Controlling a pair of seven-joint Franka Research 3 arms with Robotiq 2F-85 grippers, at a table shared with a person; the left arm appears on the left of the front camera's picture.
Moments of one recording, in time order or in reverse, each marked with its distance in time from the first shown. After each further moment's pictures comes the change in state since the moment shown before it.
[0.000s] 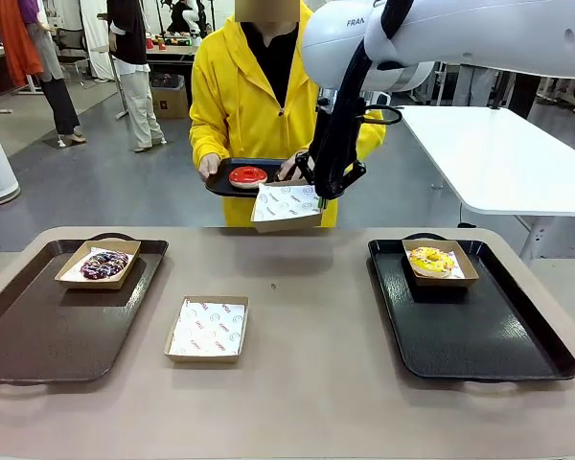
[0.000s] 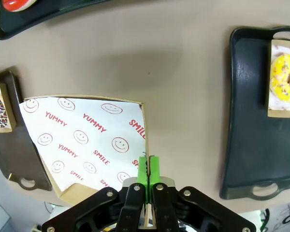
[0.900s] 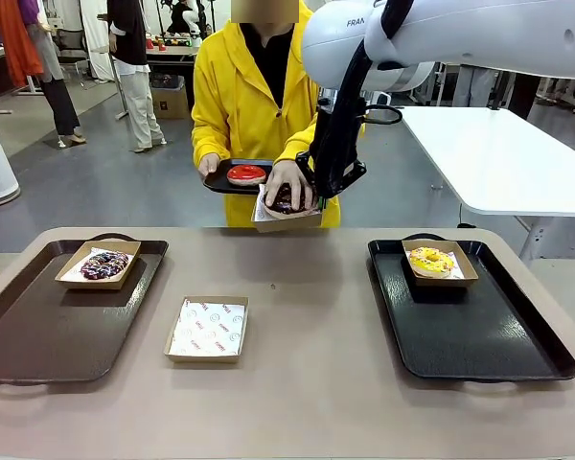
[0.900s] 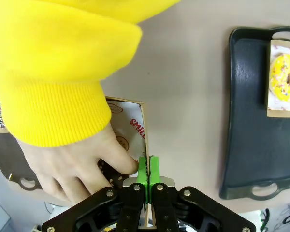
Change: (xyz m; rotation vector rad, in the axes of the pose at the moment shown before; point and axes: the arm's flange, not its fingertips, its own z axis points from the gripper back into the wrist) left arm 0.000 0.000 0.000 0.001 0.000 -0.001; right arm 0.000 -0.001 0.001 0.000 -0.002 -0.002
